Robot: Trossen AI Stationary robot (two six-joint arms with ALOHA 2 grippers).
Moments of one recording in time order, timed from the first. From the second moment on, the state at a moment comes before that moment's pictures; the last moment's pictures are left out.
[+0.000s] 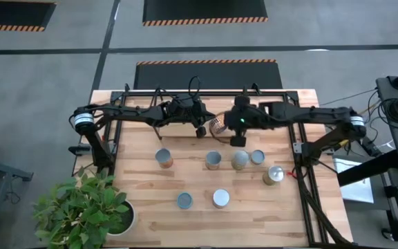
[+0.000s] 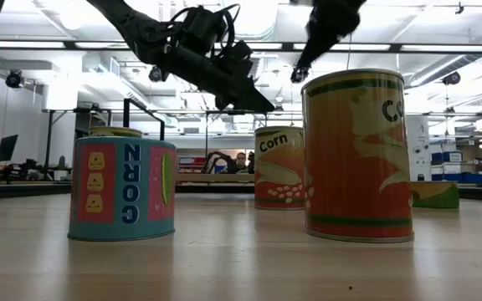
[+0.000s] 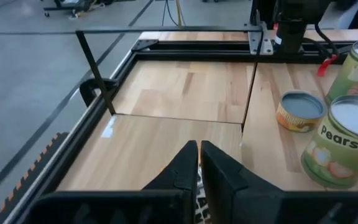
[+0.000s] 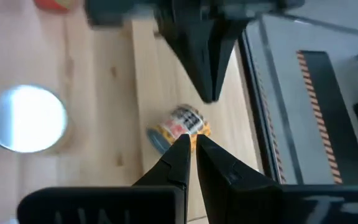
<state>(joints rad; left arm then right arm) 0.33 1.74 1.09 0.28 0.09 0.15 -0.11 1.45 1.38 -0.83 0.27 -0.22</state>
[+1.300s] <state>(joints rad) 0.37 1.87 1.08 0.34 0.09 0.20 -0.18 1.67 1.20 -0.69 0.24 -0.32</state>
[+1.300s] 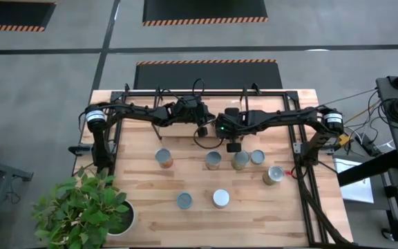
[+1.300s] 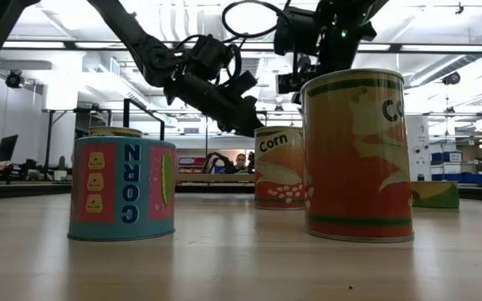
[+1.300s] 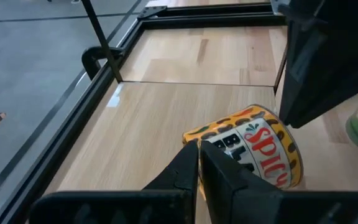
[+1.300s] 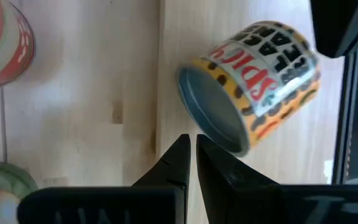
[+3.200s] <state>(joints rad) 0.34 1.87 1.08 0.06 0.09 -0.22 -0.20 1.67 1.18 -0.37 0.36 -0.47</state>
